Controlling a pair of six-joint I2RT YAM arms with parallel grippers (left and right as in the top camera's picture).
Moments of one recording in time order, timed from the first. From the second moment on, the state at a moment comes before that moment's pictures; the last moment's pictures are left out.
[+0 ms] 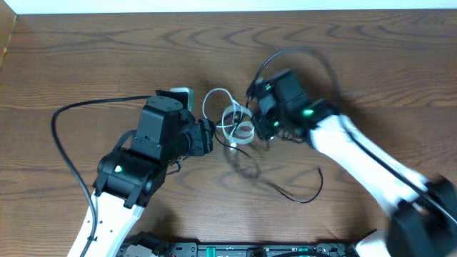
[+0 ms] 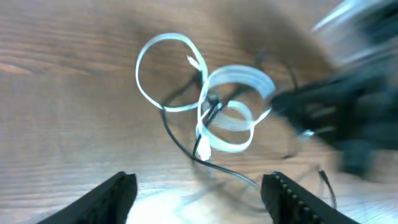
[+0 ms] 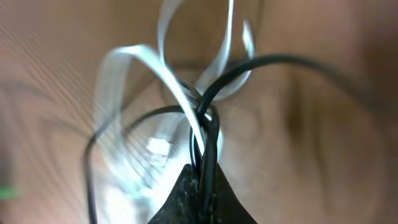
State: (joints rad) left arm -0.39 1.06 1.06 -0.84 0.09 -0.40; right arm 0.54 1.59 1.20 -0.55 -0.26 0.05
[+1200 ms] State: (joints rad) left arm -0.39 1.50 1.06 -0.41 0.68 -0.17; right arm 0.41 1.28 1.23 -0.72 -0.35 0.07
